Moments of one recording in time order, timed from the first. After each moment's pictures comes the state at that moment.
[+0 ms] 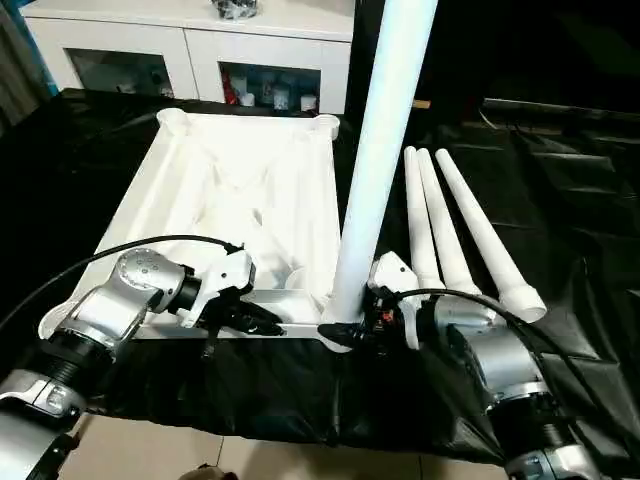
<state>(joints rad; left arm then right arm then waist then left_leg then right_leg) -0.60 0.35 -0.33 0.54 0.03 0.14 -1.37 -0.32 -0.43 0.19 0.28 0.20 0.26 1.12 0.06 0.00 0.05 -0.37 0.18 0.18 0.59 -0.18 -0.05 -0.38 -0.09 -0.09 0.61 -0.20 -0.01</state>
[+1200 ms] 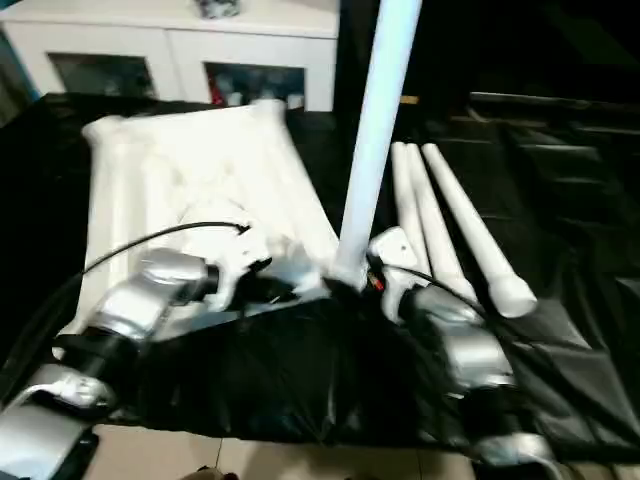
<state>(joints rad) -0.63 0.26 -0.28 0.57 0.05 0.24 -1.16 -0.36 -0.31 0.09 0.39 0.15 0.19 0.86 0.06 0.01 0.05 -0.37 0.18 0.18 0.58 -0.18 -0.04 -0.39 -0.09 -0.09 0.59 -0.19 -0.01</state>
